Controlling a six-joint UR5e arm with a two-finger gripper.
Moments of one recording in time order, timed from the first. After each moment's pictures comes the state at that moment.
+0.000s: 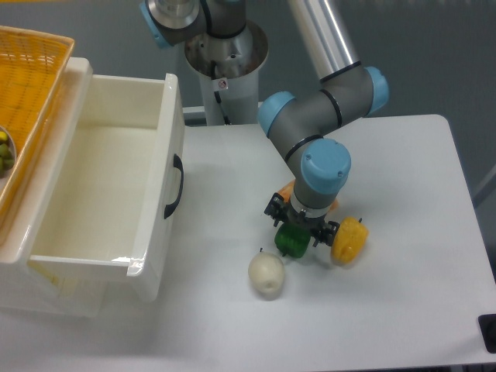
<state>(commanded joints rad) 2.54 -2.04 -1.69 -1.05 1.50 1.00</state>
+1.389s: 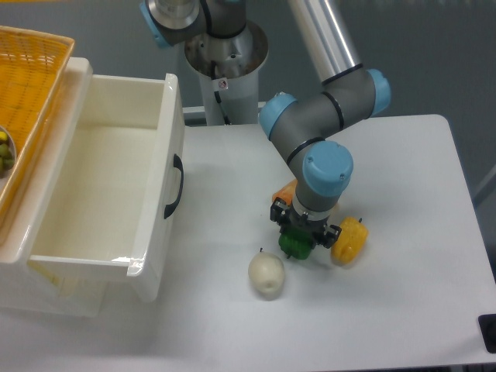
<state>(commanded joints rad) 2.55 -2.00 -1.63 -1.08 1.51 1.00</state>
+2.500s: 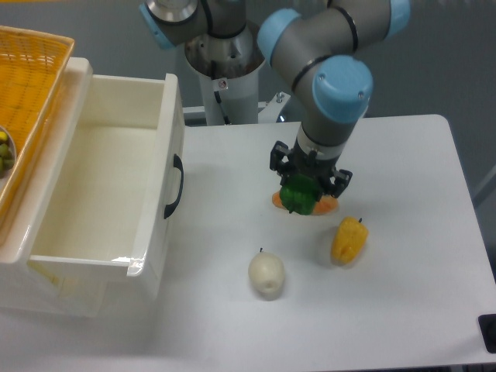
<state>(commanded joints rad) 2.57 -1.76 -1.55 -1.44 1.44 0.90</state>
